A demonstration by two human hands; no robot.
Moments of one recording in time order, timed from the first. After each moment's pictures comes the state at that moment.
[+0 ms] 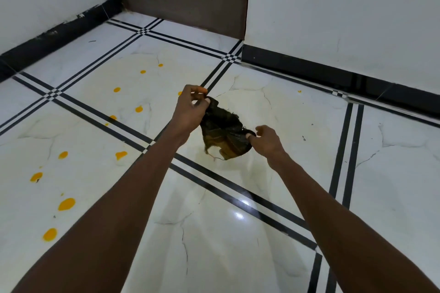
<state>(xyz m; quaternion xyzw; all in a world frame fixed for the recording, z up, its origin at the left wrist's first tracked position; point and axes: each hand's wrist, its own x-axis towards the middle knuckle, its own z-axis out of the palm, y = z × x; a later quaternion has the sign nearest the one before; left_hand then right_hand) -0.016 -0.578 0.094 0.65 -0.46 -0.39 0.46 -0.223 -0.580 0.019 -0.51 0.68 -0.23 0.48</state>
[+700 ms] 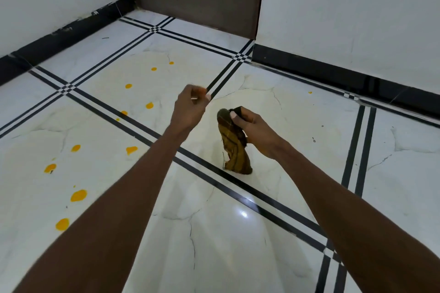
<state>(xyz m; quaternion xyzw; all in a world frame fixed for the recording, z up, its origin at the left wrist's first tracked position) 0.018 -0.577 0.081 0.68 -0.50 -0.31 0.44 -0.181 -0.588 0.050 -0.57 0.47 -0.27 0.62</state>
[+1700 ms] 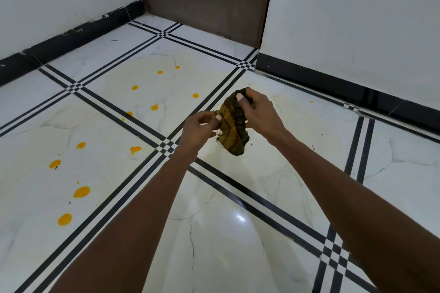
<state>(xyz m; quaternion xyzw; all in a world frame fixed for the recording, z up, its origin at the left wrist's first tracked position) 0.003 -0.543 0.059 0.63 -0.39 -0.46 0.50 -0.168 -0.600 0.103 -0.70 0.51 -0.32 0.39</state>
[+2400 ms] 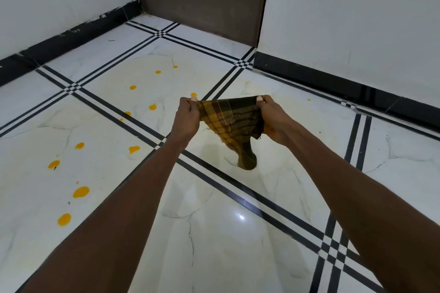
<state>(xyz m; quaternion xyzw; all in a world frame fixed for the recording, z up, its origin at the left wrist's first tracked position) 0.021 -0.560 0.074 0.70 -0.43 -0.34 0.45 -0.197 -0.603 0.105 -0.46 0.57 -0.30 0.62</state>
